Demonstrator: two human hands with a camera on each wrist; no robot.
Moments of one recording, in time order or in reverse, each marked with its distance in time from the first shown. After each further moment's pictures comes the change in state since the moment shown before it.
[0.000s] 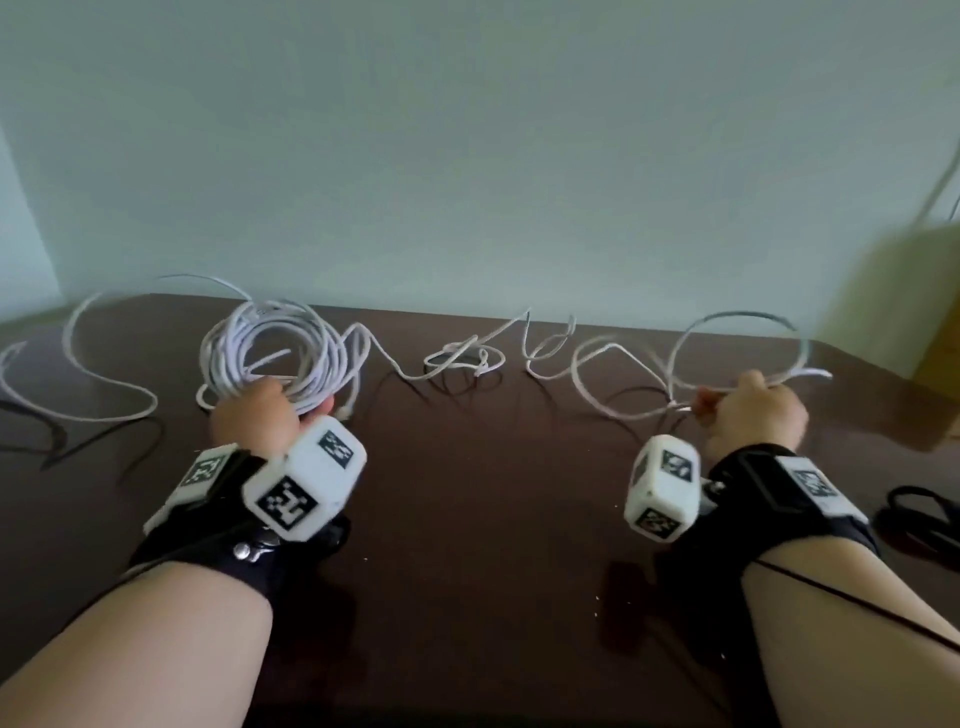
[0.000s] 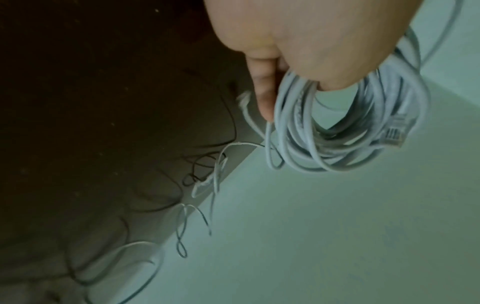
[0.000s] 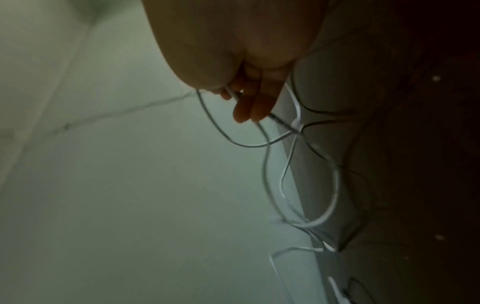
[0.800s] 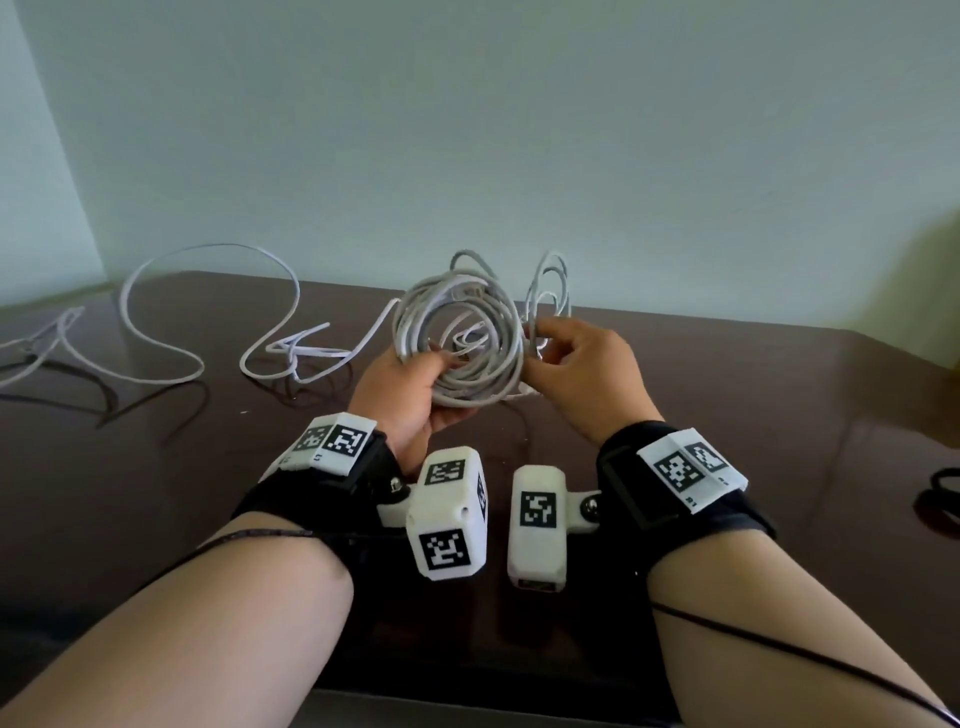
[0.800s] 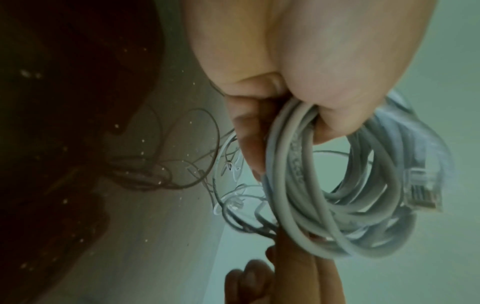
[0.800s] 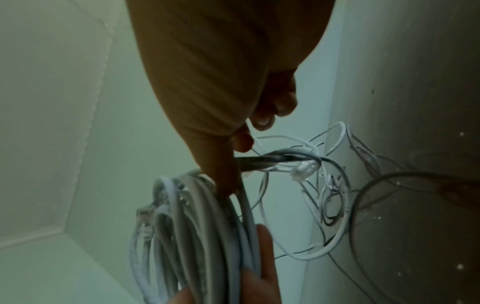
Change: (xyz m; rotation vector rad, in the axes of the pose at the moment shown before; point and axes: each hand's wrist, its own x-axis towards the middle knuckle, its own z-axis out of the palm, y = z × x) left_hand -0.059 -0.029 0.023 0.208 -0.508 -0.021; right_hand -0.127 0.015 0.061 -0.567 -0.794 -0.696
